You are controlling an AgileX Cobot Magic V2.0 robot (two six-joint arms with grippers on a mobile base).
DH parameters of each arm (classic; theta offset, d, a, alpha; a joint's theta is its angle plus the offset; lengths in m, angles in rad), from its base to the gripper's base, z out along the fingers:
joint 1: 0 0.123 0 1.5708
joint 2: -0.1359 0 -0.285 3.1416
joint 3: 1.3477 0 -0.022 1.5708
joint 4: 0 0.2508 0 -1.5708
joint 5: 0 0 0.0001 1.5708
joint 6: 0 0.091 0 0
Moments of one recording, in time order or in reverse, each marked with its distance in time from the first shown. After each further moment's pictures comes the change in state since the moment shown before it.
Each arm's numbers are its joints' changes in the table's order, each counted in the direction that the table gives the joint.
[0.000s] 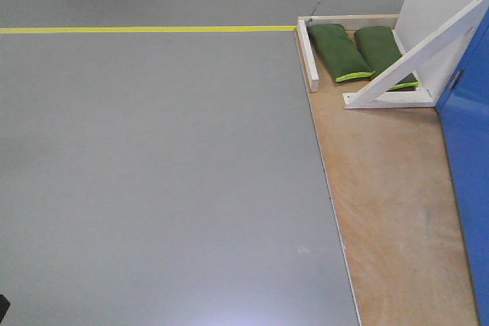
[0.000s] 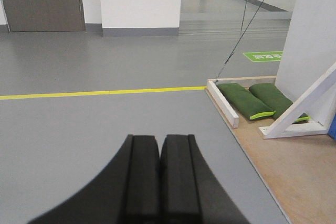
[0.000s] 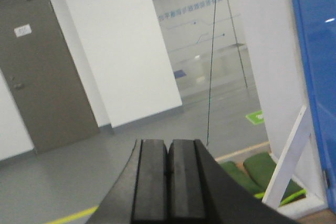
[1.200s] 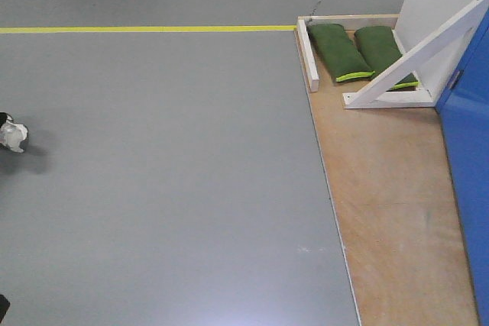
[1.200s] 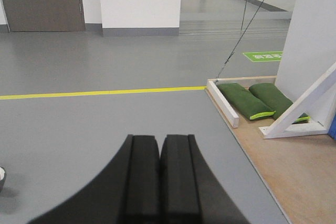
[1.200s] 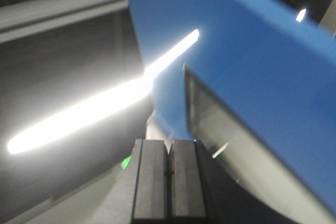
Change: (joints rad) left arm 0.000 0.000 0.000 0.000 0.000 0.000; right arm -0.469 -0.861 -1.083 0.659 -0.569 -0.225
